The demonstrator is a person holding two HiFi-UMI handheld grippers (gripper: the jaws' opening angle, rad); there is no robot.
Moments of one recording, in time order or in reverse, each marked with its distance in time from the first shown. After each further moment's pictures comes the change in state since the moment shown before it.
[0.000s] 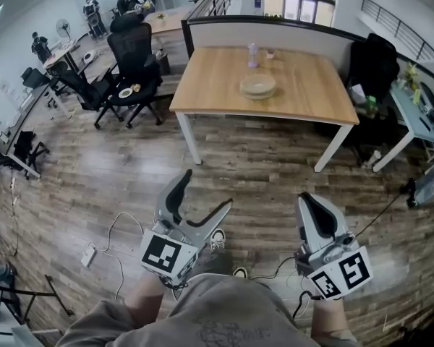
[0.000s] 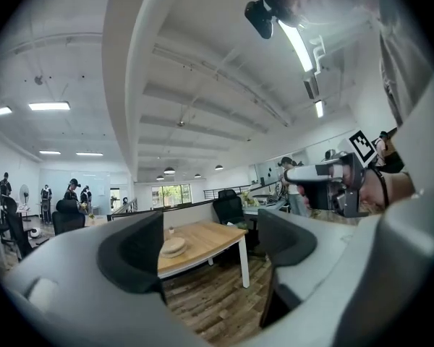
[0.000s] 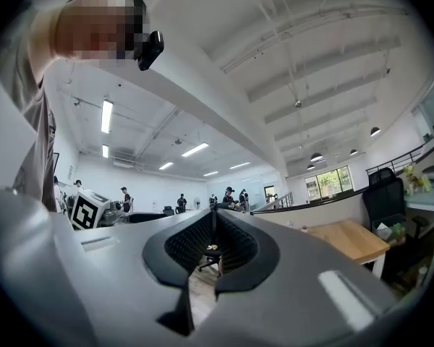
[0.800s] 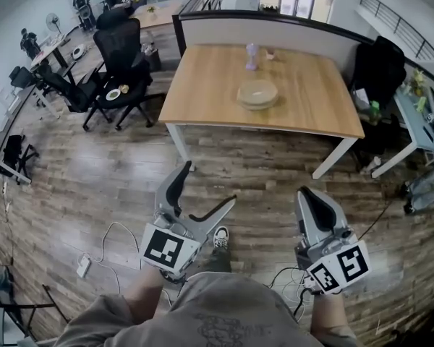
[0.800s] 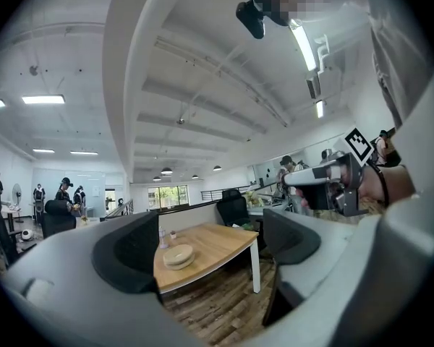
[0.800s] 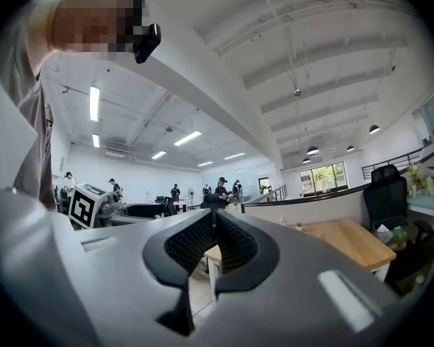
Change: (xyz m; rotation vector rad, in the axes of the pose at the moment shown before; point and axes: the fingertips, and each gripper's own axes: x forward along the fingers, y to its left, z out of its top) left arm 0.140 0.105 -0.035 -0.046 0.050 -0.015; right arm 0.147 -0.104 -0.023 -0.017 0.085 -0.036
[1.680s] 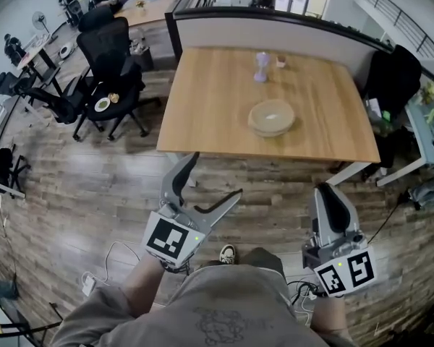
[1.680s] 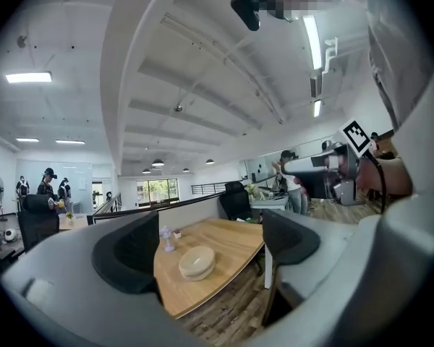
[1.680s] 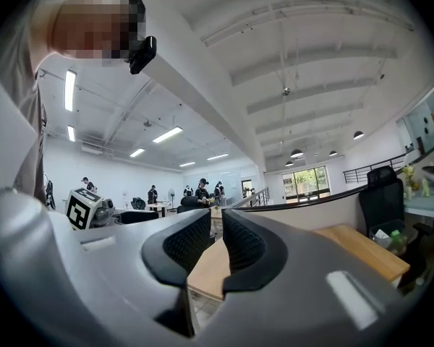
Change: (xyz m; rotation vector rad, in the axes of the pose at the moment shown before) left arm 0.159 0.197 -0.024 -0.009 0.038 -0.105; right arm 0.216 -0.090 0.015 0.010 -0.013 -0.153
